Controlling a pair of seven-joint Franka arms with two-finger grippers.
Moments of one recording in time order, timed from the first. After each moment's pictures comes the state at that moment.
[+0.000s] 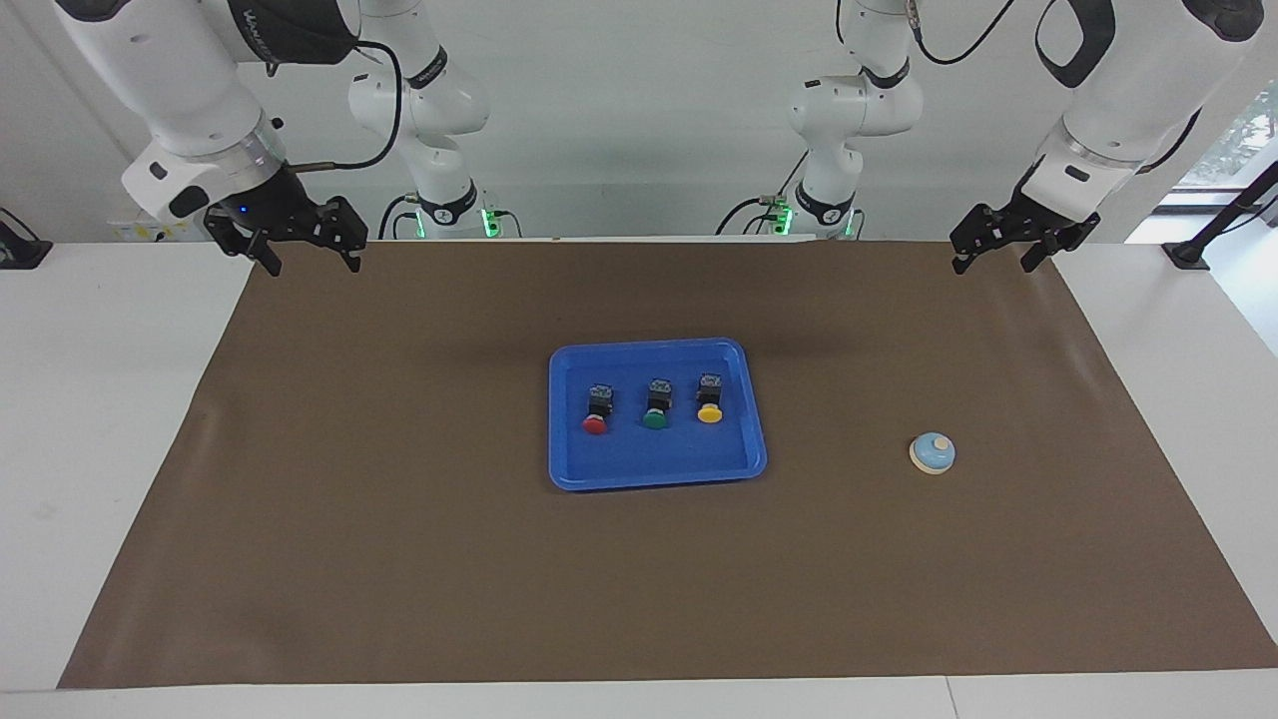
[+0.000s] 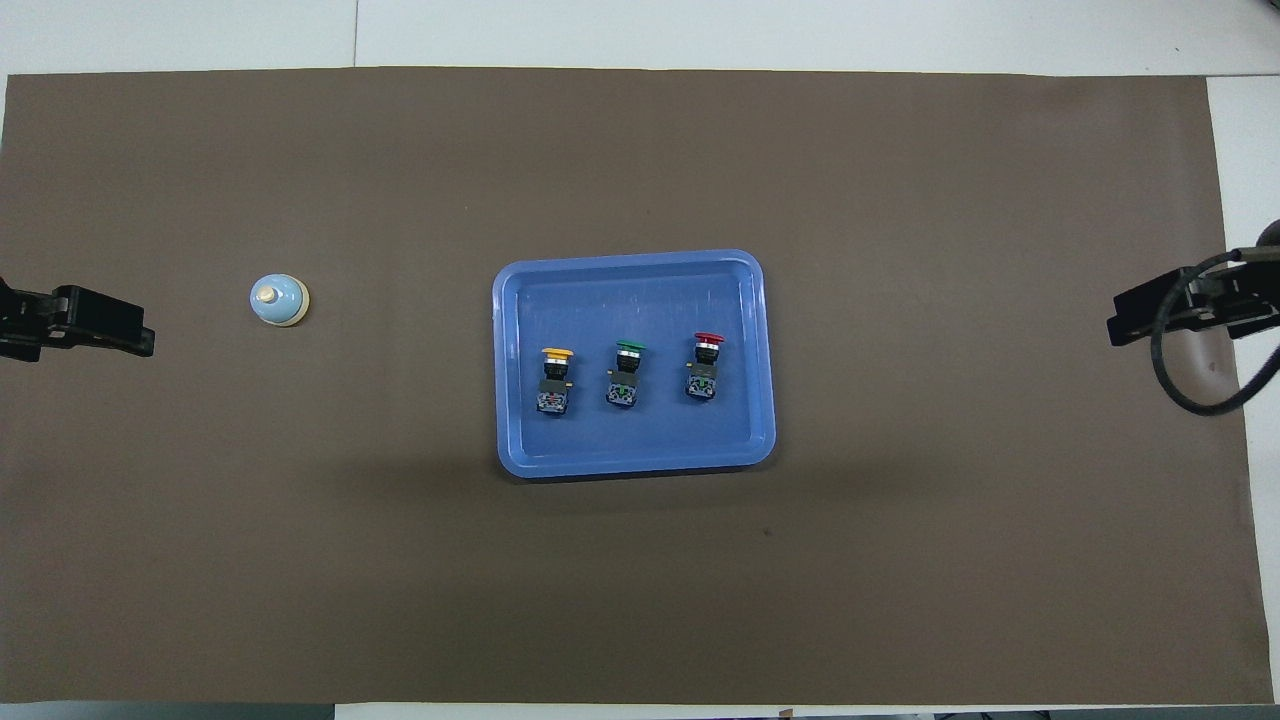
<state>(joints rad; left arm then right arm) -0.04 -0.04 0.00 -1.64 -0.02 1.52 0.00 -0.05 0.01 0.03 -1.53 0.00 1.41 -0.05</state>
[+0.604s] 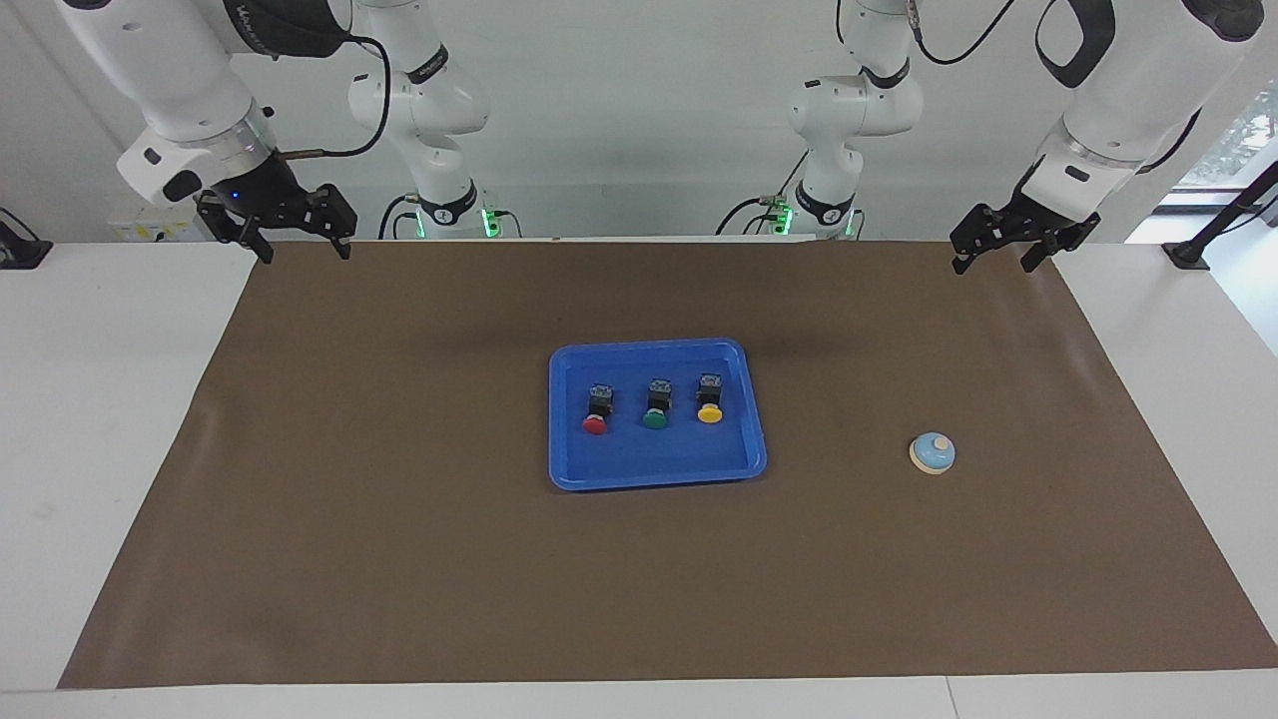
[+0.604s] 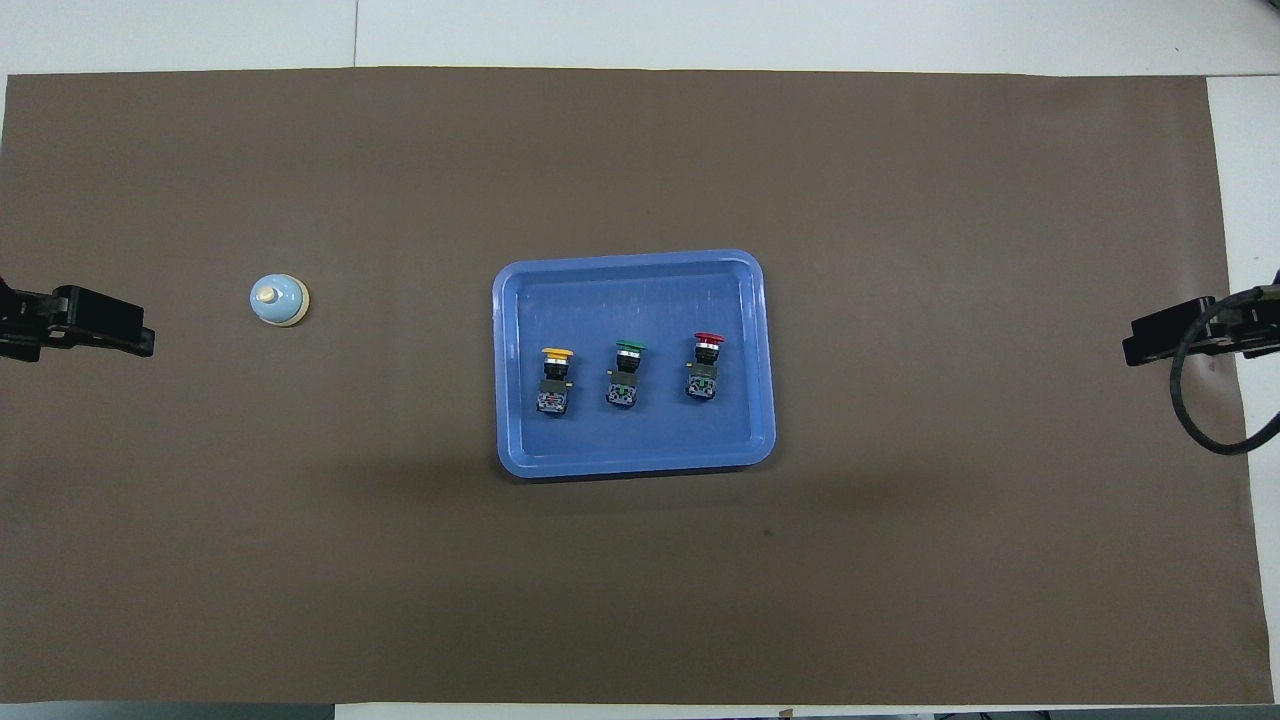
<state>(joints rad) -0.04 -0.04 0.00 -1.64 -0.02 1.52 0.00 -0.05 -0.05 0.01 -1.63 0.00 1.50 -0.08</state>
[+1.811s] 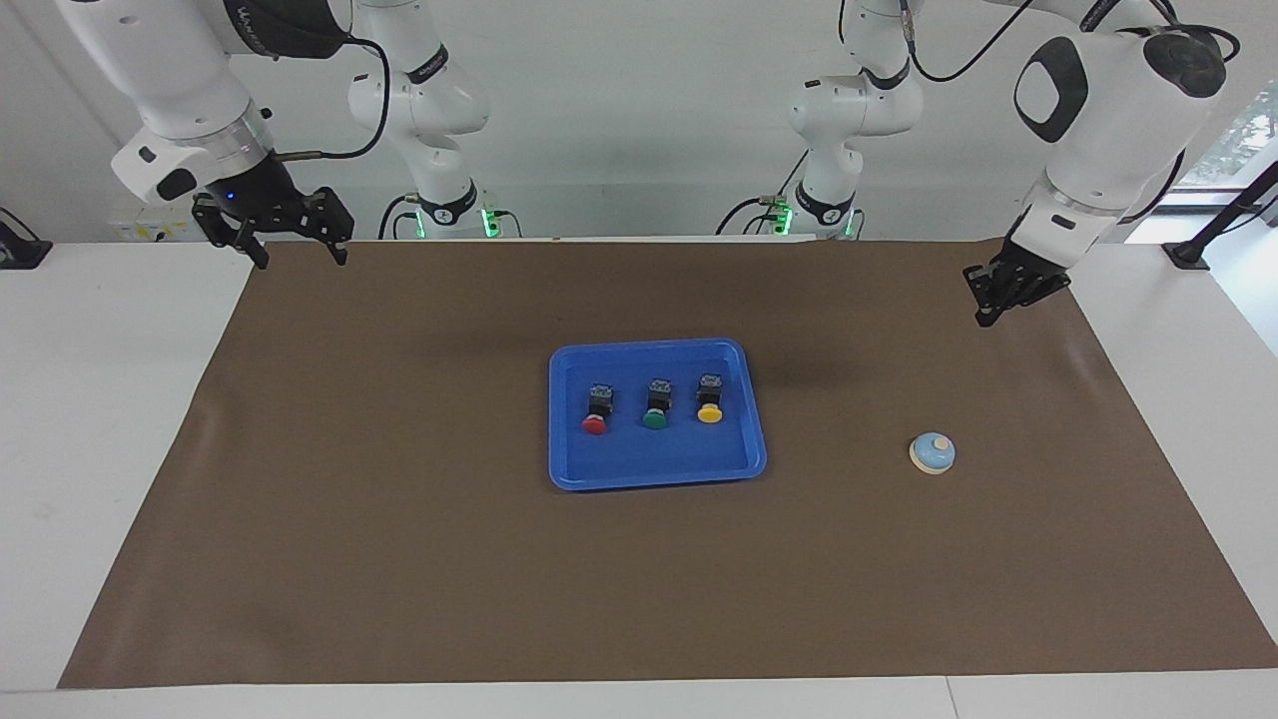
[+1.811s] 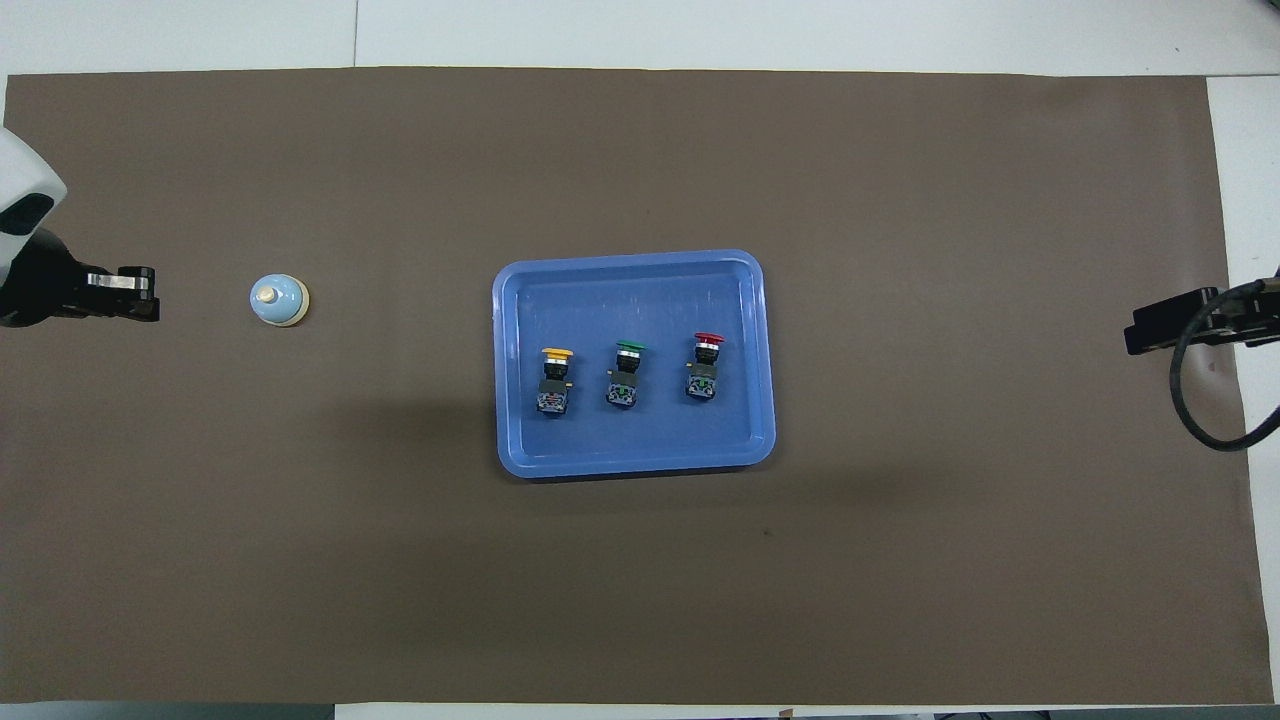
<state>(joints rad) -0.03 0.01 0.00 -1.77 -0.02 1.79 0.00 -0.05 -0.05 0.01 -1.63 0.00 1.51 -0.08</state>
